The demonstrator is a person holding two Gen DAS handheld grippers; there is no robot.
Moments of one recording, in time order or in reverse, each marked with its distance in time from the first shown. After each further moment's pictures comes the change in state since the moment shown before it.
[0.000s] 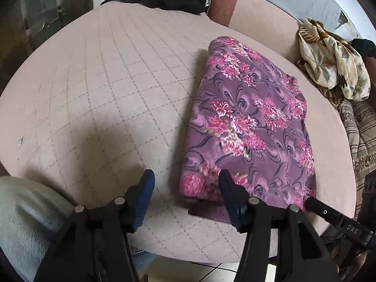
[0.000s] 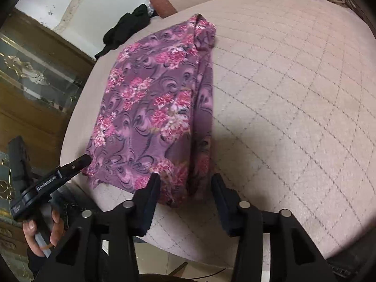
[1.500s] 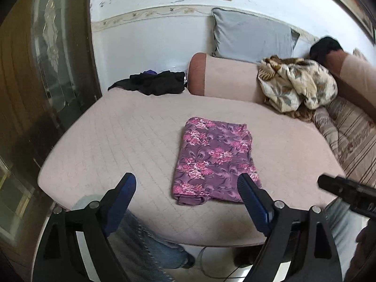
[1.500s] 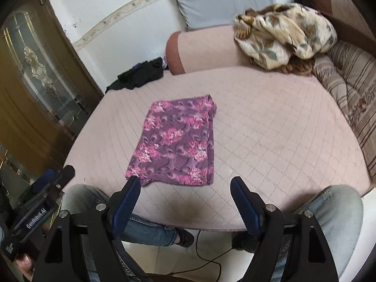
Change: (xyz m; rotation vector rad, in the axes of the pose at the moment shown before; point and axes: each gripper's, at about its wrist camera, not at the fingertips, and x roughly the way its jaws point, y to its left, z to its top) left arm -0.211 -0.072 -0.057 0.214 -0.391 0.098; right arm -0.204 0.096 -0.058 -0.147 -0.322 -0.158
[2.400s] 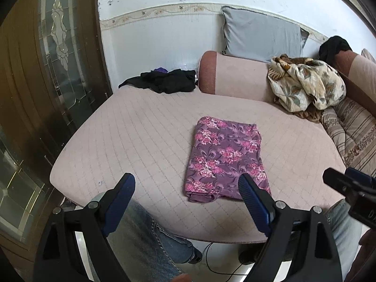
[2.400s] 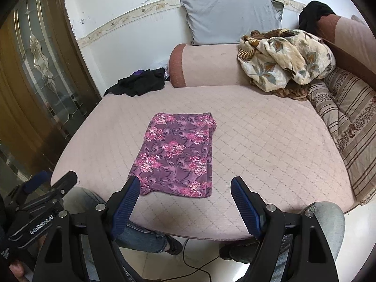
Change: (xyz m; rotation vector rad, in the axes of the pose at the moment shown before) left arm -0.014 0.003 0.006 -0.040 0.014 0.067; right arm -0.020 0.039 0.010 -0.092 -0.057 -0.091
